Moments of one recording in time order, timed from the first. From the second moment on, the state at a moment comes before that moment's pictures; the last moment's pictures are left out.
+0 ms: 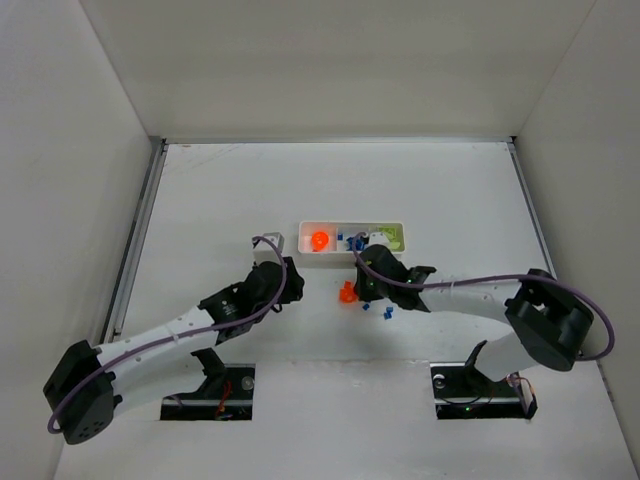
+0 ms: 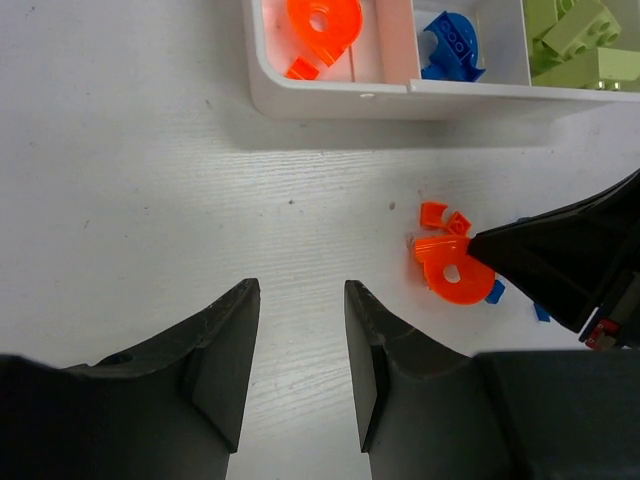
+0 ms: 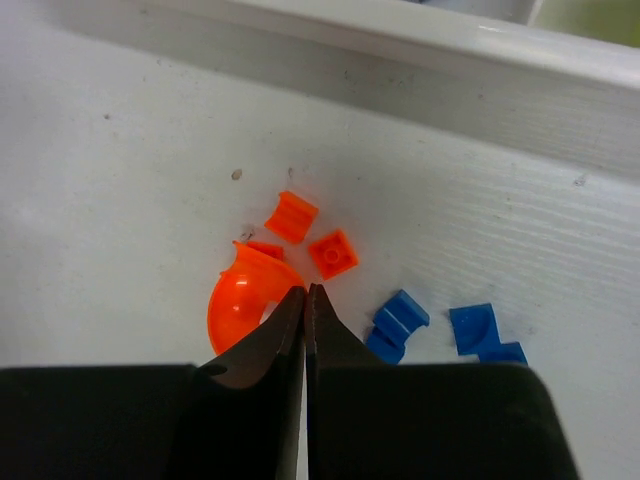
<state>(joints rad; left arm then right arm) -0.88 0.92 0.45 -0.16 -0.39 -0.72 0.89 1.48 0.70 -0.08 0.20 0.65</state>
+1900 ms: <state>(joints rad) -1.31 1.71 0.78 0.14 -0.52 -0.60 0.75 1.01 0.56 -0.13 0.42 0.81</state>
